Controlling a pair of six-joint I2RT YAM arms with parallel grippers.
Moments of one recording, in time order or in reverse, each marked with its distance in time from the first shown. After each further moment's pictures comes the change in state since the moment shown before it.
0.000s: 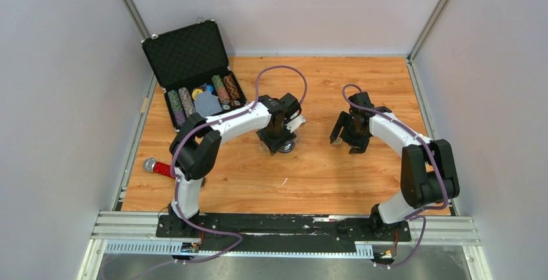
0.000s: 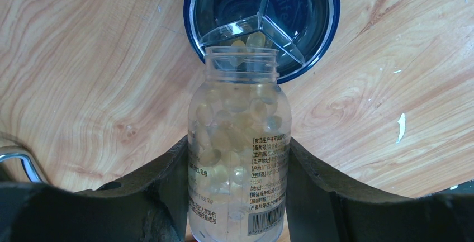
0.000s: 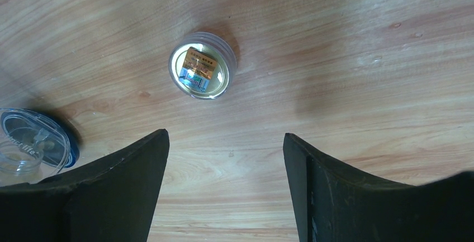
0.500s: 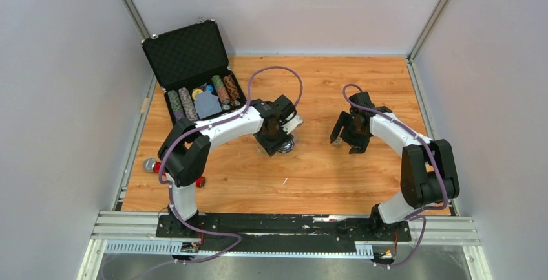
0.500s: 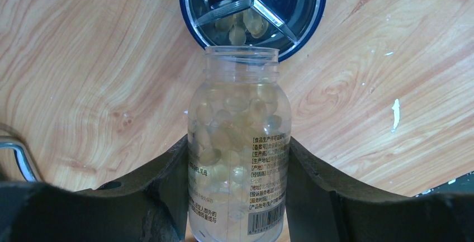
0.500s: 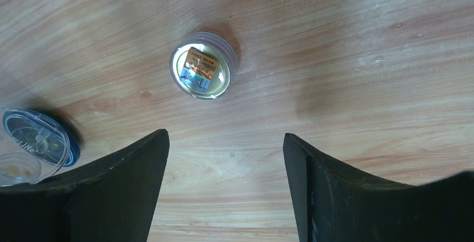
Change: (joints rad) left arm 0.000 -0.092 -0.112 0.081 0.010 -0.005; right arm -0.004 0.000 0.000 0.001 -0.009 0.000
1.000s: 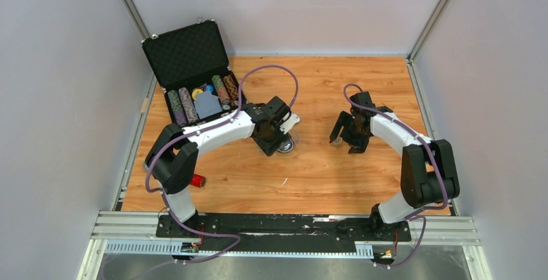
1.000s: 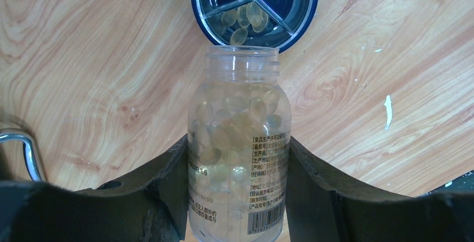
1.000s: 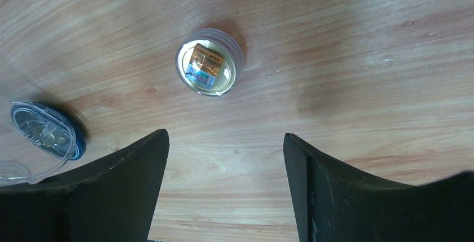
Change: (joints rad) left arm 0.000 -0.119 -0.109 0.093 -0.003 -0.007; right arm -0.008 0.000 0.000 0.001 -0.028 -0.004
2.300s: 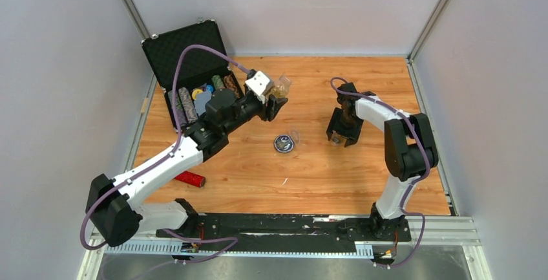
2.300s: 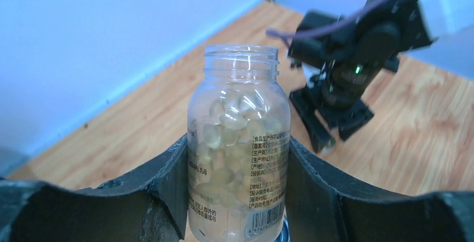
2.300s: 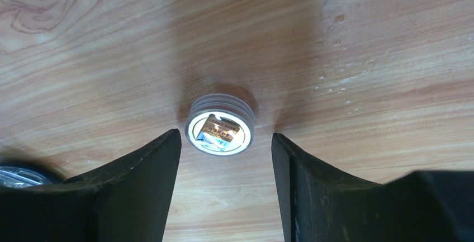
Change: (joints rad) left arm 0.070 -0.557 -0.343 0.958 0.119 -0.021; right arm 0.048 0.266 0.235 -0.112 0.103 -0.027
